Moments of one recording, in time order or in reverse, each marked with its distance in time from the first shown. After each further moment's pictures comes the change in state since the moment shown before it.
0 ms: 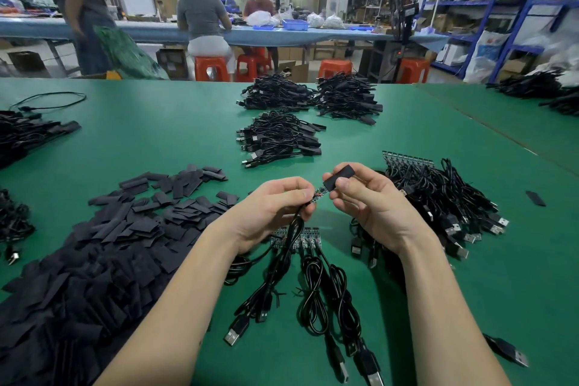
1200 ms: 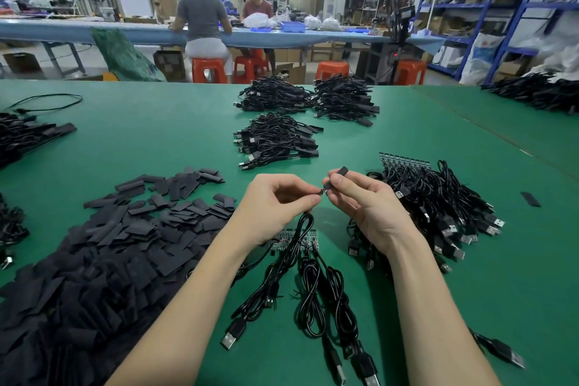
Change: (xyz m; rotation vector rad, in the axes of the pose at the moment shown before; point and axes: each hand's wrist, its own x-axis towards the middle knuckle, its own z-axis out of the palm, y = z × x) left_hand 0.009 -0.006 0.007 0.391 0.309 0.269; right_hand 0.011 0.011 -0.001 0.069 0.242 0.016
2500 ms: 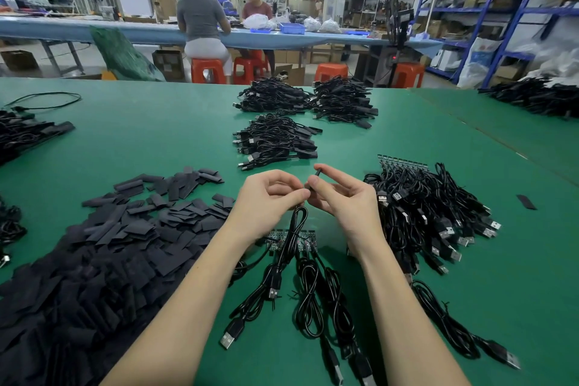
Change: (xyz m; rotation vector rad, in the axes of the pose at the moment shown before) left_hand 0.004 -0.005 -0.003 -0.068 0.155 -0.158; right_hand 0.007 0.027 0.025 -0.175 0.131 -0.200
